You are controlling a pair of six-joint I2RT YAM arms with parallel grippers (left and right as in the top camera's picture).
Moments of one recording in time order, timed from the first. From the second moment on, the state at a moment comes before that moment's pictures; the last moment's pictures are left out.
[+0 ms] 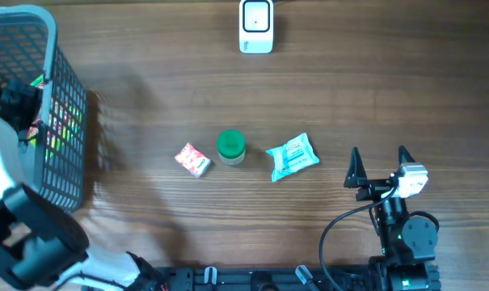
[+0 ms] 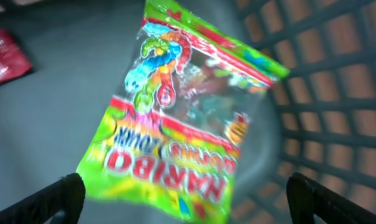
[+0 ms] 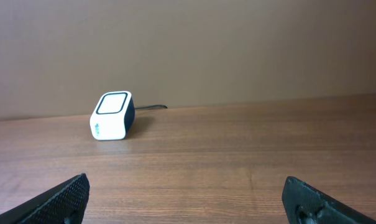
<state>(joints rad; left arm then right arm) 0.63 1.78 1.37 -0.62 0.03 -0.60 0.06 0.02 0.01 0.00 0.00 0.11</state>
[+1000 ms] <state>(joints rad) 0.61 2.02 1.40 -0.49 -0.04 -0.42 0.06 0.02 0.01 0.00 0.00 0.11</state>
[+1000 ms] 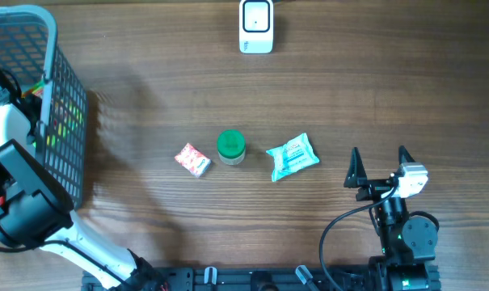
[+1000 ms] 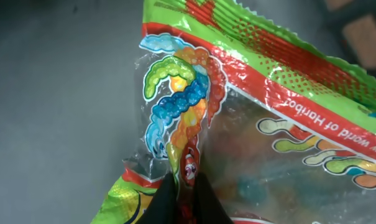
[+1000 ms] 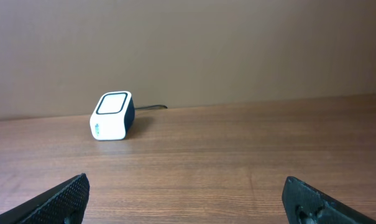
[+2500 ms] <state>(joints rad) 0.54 1.11 1.49 -0.81 0.11 -0.58 0.06 0.02 0.01 0.00 0.00 0.11</state>
